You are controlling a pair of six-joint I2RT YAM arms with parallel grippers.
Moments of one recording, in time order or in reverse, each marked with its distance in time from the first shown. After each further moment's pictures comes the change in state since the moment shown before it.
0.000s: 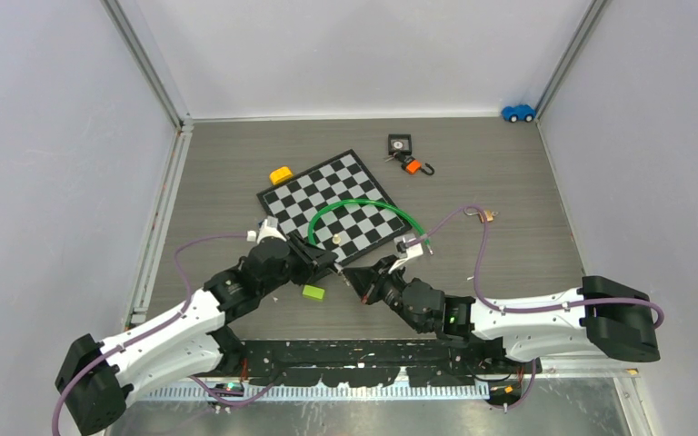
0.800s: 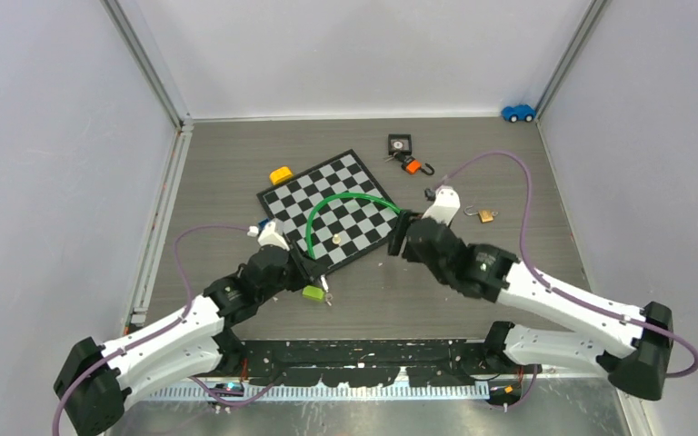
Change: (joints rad) left arm 0.000 -0.042 -0.085 0.002 -0.045 0.369; right arm -0.301 -0.140 0.452 -1.114 -0.014 0.069
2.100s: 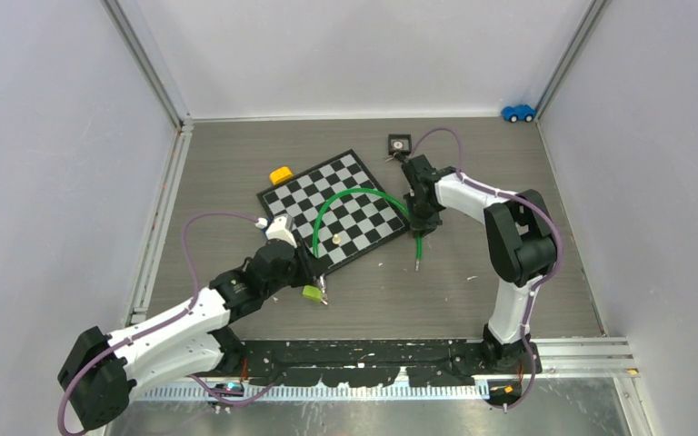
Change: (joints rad) left arm 0.000 0.088 0.056 -0.019 -0.011 0.183; right arm -0.653 0.897 0.394 -0.201 -0.557 -0.522
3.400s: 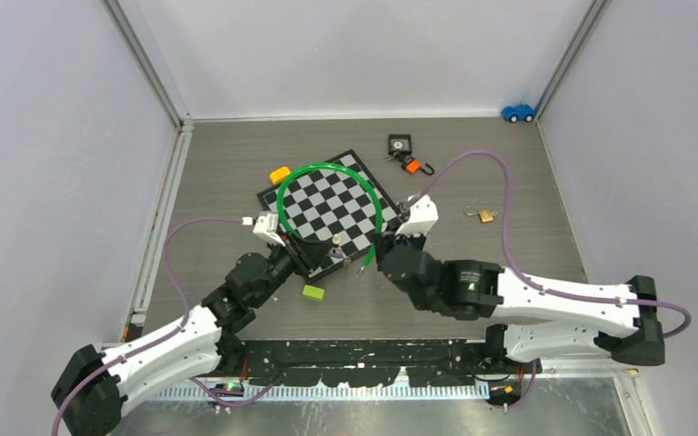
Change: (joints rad) left arm 0.000 -0.148 -0.182 0.555 0.006 0.106; right arm 0.898 -0.821 -0.236 0.227 0.813 0.413
